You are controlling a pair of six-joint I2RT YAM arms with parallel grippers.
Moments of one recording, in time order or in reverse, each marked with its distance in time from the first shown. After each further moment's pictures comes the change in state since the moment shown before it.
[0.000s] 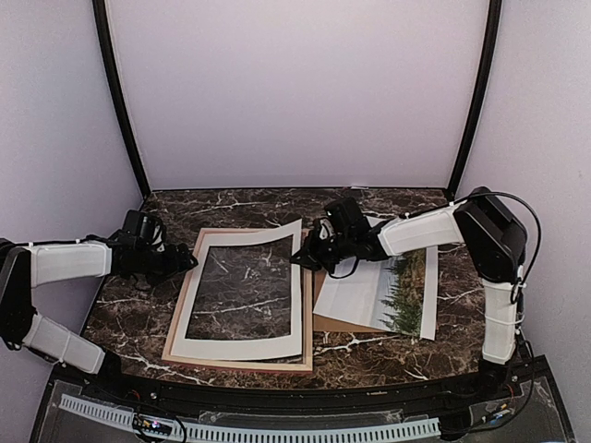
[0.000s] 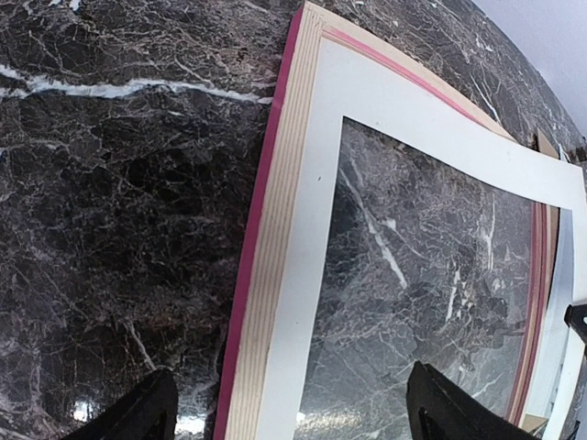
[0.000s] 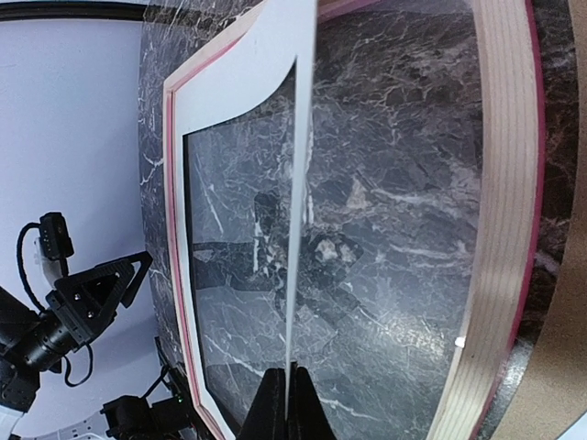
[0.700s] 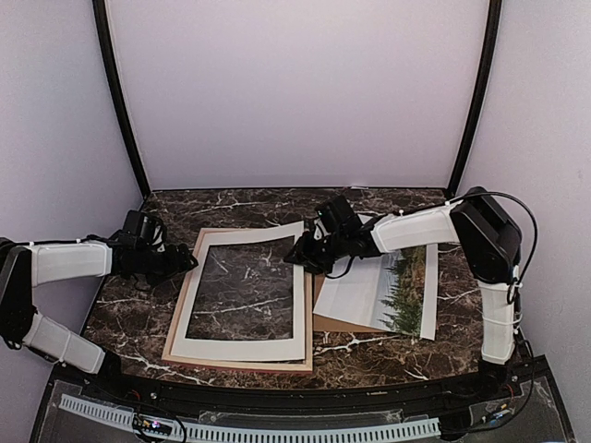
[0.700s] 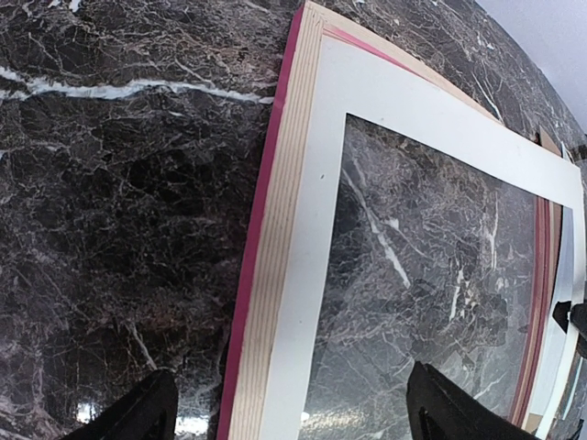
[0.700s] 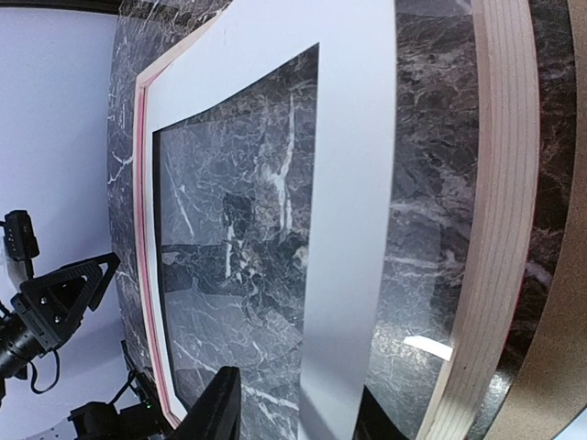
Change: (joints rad) left arm 0.000 0.007 0.001 0.000 -0.003 0.011; right arm 0.027 0.029 0.082 -0.122 0.071 -0.072
